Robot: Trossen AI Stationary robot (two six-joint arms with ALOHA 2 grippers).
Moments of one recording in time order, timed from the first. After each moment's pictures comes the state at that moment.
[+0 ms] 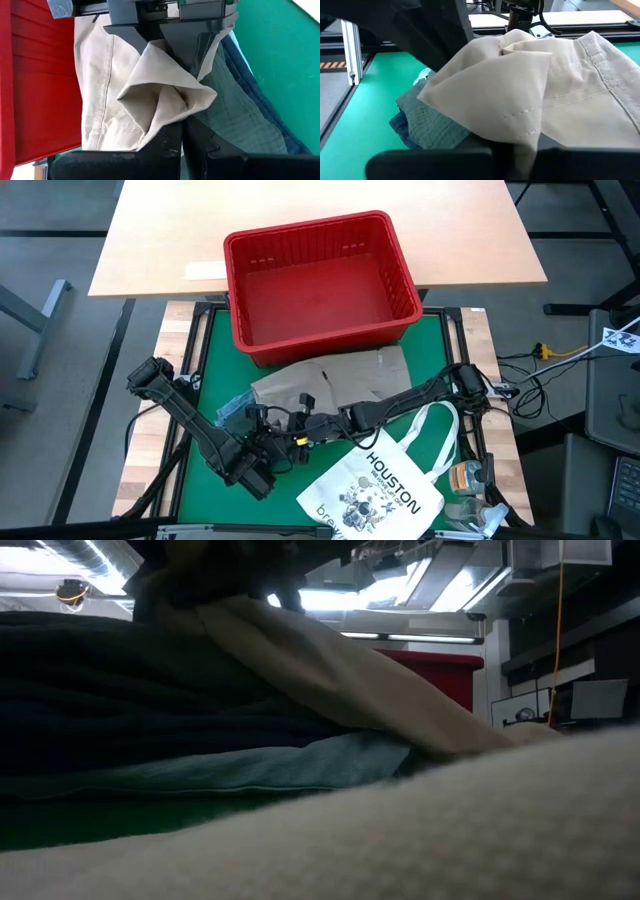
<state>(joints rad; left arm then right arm) -0.67 1.81 1.64 -1.41 -0.64 -0.70 0.27 2.06 1.53 0.06 0.30 0.17</state>
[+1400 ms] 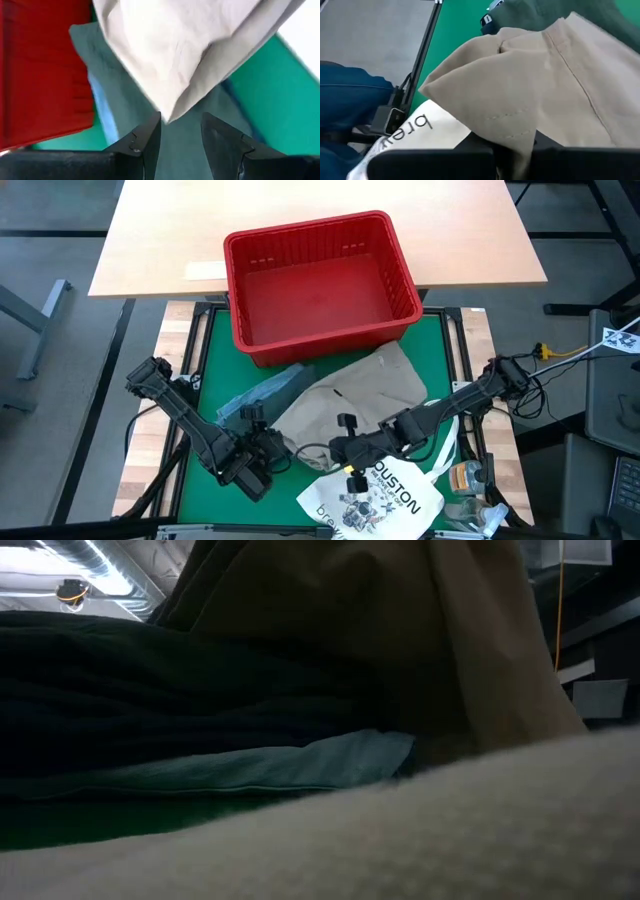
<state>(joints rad) -0.67 1.81 1.75 -1.48 -0.57 -0.78 0.46 1.76 1.52 -0.55 0.17 0.27</state>
